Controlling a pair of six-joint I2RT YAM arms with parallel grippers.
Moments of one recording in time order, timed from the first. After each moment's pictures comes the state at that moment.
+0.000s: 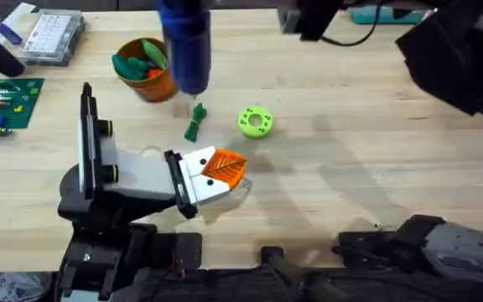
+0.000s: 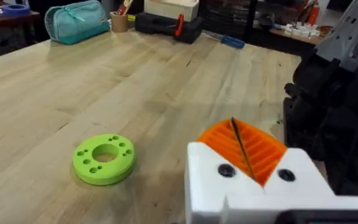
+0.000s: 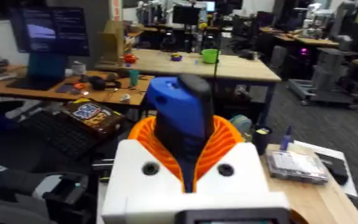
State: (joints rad) left arm -0.08 0.03 0.01 -0.11 1.13 -0.02; right arm 0.62 1.31 1.12 0.54 -0.98 0.22
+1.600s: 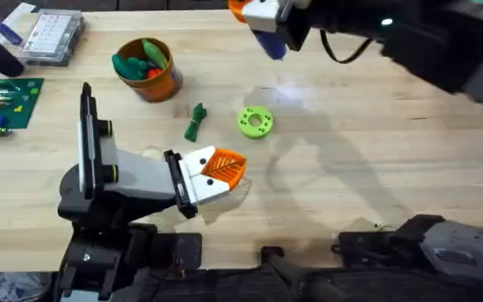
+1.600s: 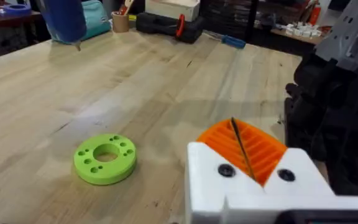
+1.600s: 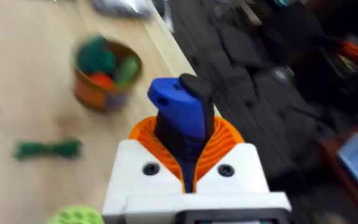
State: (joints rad) left arm -0.08 0.03 0.01 -0.11 1.13 -0.01; right arm 0.54 1.38 1.14 -0.05 -0.32 -0.57
